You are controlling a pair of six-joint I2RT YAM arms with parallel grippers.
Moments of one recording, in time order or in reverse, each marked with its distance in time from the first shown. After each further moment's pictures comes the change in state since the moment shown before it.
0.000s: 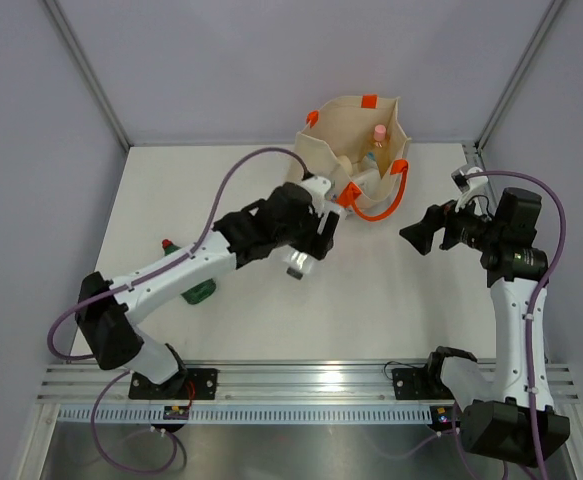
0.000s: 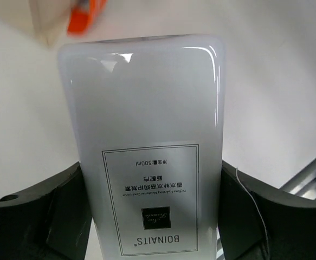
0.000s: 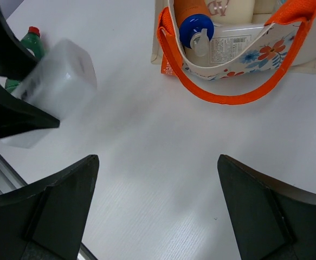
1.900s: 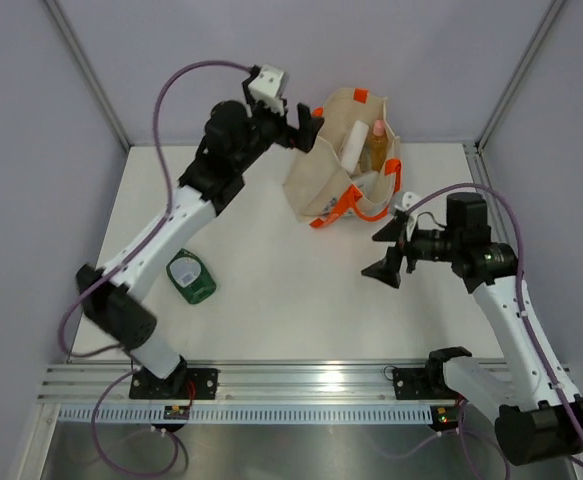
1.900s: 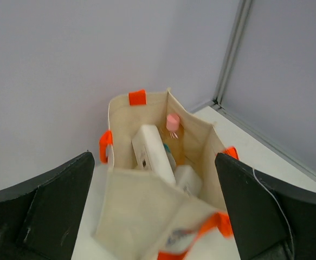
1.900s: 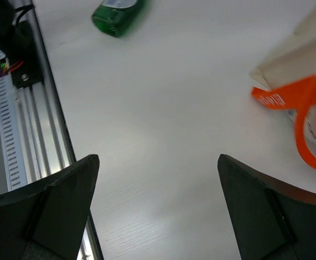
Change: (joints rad) left arm 0.356 0.214 0.502 0.558 0.222 0.228; right arm 0.293 0.005 -0.029 -0.074 -0.139 -0.278
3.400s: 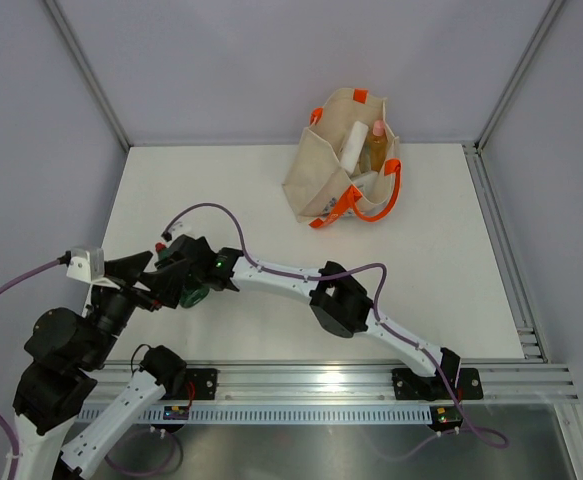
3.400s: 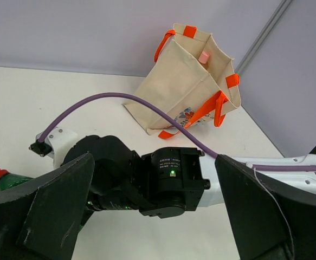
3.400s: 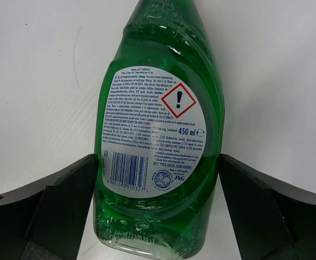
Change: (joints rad) left arm 0.008 -1.490 -0.811 -0.713 -0.277 -0.285; right arm 1.113 1.651 1.346 0.243 1.175 0.915
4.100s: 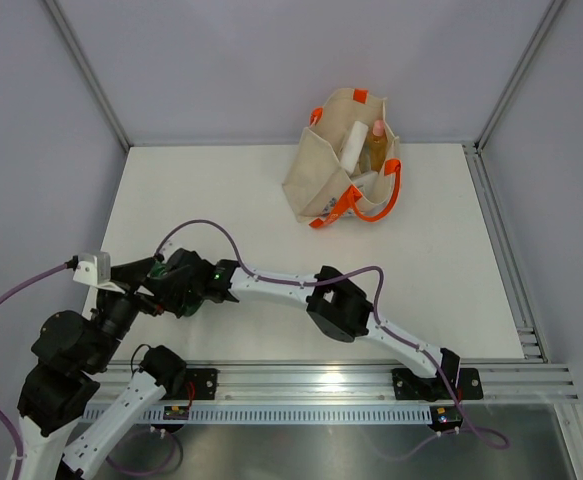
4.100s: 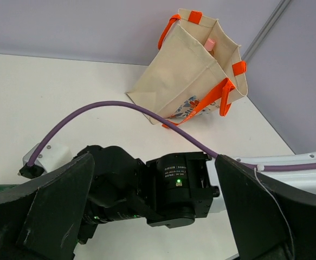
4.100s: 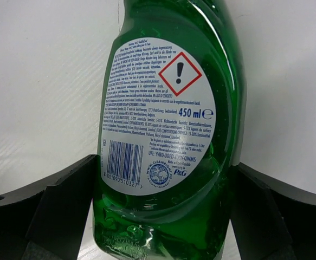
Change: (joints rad) left arm 0.000 -0.043 -0.052 -0.028 0.003 -0.001; right arm 0.037 -0.034 -0.131 0.084 -0.107 -0.111
